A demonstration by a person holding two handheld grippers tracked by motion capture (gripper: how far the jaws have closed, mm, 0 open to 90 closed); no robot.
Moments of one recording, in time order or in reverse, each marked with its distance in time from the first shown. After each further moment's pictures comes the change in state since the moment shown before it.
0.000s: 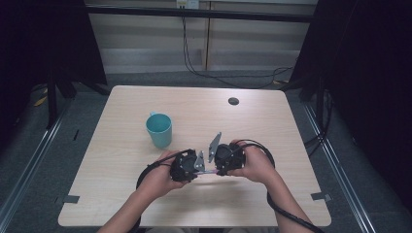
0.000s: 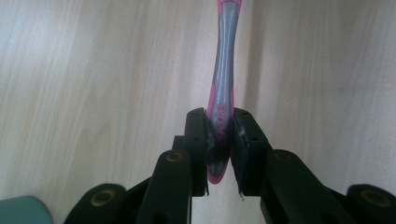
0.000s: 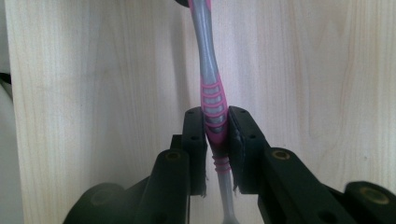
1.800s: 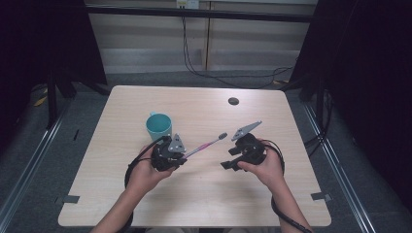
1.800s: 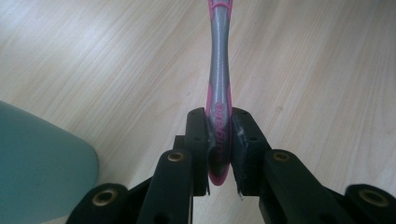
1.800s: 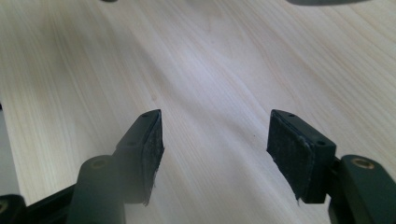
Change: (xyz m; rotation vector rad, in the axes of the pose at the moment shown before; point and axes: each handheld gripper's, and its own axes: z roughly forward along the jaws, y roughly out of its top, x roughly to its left) left arm 0.025 -0.042 -0.025 -0.231 0.124 -0.322; right arm -0.016 -0.061 -0.009 -0.399 -0.046 0.536
